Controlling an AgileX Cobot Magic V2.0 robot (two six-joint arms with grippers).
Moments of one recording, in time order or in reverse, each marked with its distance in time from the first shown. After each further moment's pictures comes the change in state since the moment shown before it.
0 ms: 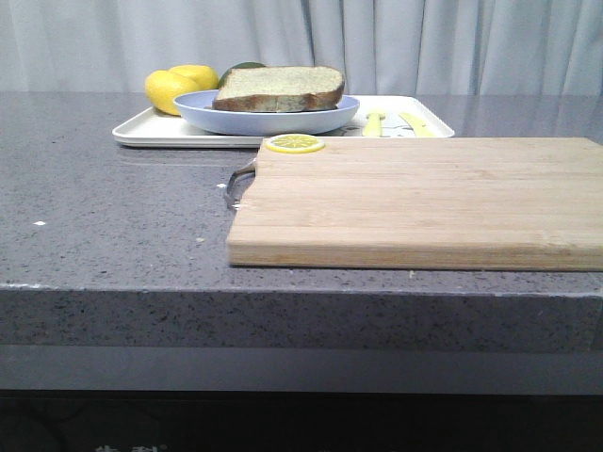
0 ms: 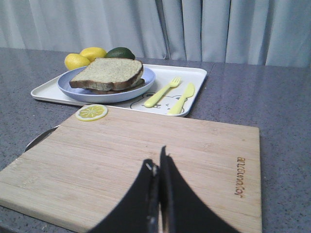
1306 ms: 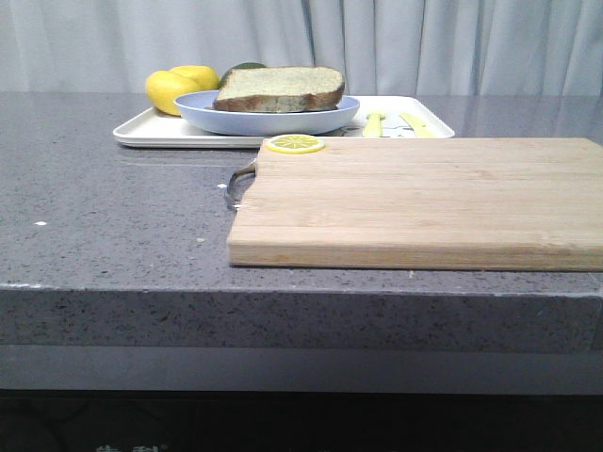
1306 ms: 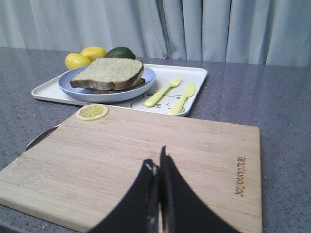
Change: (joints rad) left arm 0.179 -0.415 0.273 -0.061 -0.027 0.031; right arm 0.000 0.000 0.000 0.000 0.000 0.000
